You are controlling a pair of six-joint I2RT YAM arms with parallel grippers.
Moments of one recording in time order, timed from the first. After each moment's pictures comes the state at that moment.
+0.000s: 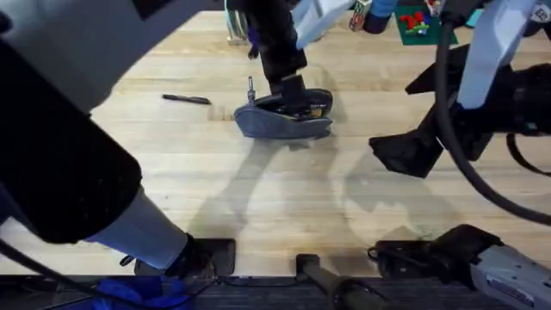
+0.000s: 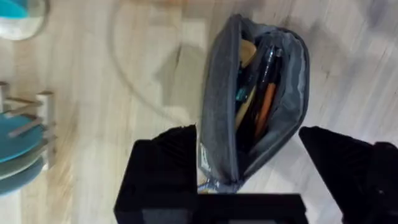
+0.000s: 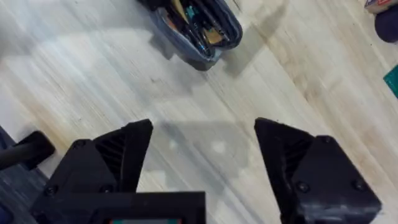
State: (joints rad) left arm -0.49 1.80 1.68 -1.21 0.22 0.83; right arm 0.46 0.96 1.18 -1.17 -0.11 -0.42
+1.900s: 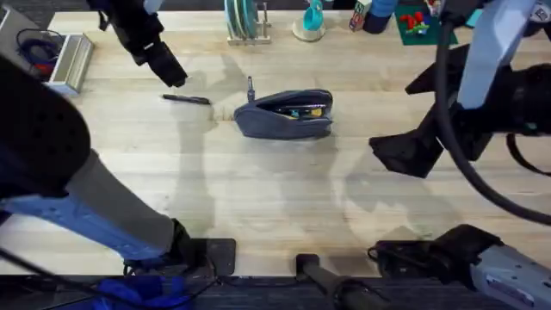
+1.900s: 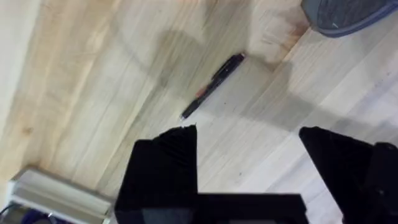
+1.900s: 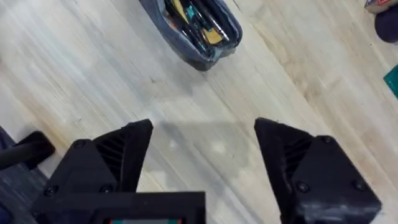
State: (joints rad) left arm 0.14 1.84 1.83 -1.44 0.13 1.13; right arm 0.46 0.96 1.18 -1.17 -0.11 -0.42
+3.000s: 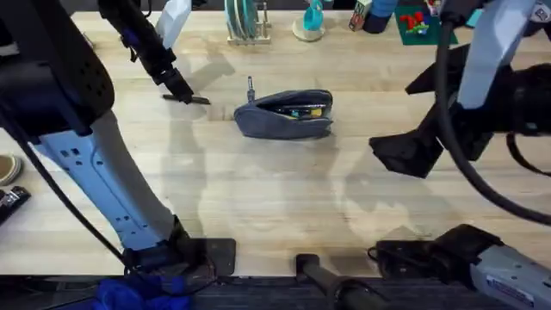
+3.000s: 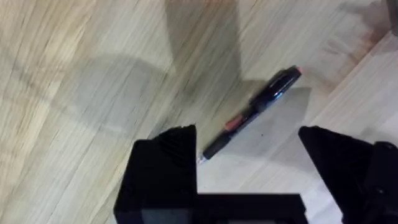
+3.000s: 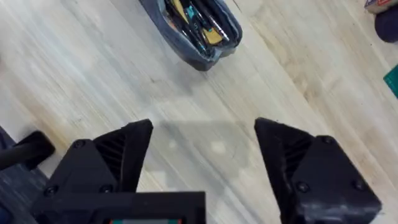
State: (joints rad) left arm 0.22 2.16 1.83 -1.29 0.17 1.18; right arm 0.46 0.96 1.18 -1.17 -0.11 -0.42
